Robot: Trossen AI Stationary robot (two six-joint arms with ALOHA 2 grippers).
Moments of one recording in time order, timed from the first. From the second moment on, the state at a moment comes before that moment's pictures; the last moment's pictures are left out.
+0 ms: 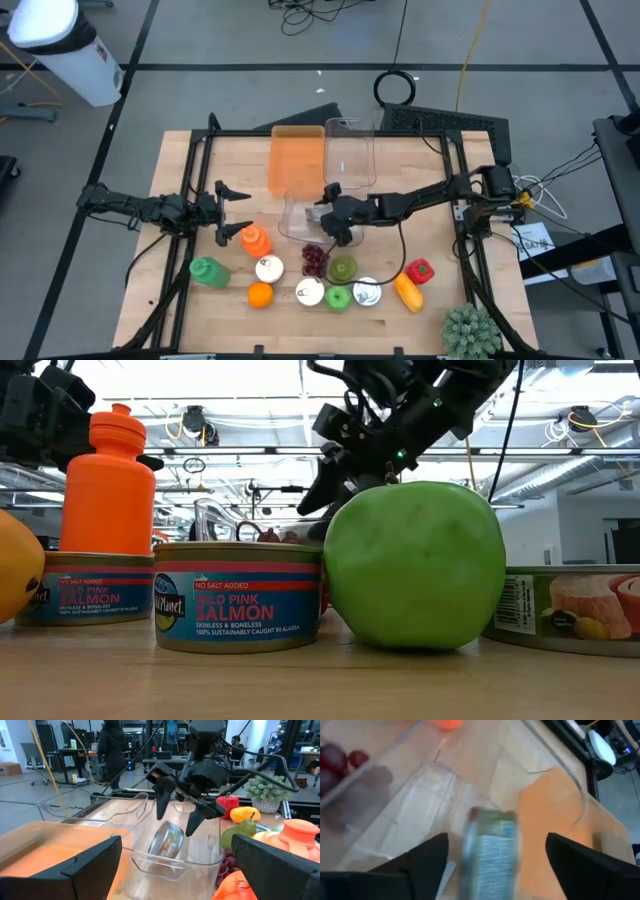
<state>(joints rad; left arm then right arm) -0.22 0.09 0.02 0.07 -0.34 -0.03 0.04 1.78 1.05 0.11 0.24 -0.56</state>
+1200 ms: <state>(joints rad) -0.22 0.09 0.02 0.07 -0.34 -0.03 0.50 1.15 0.92 -0.70 0.12 0.88</state>
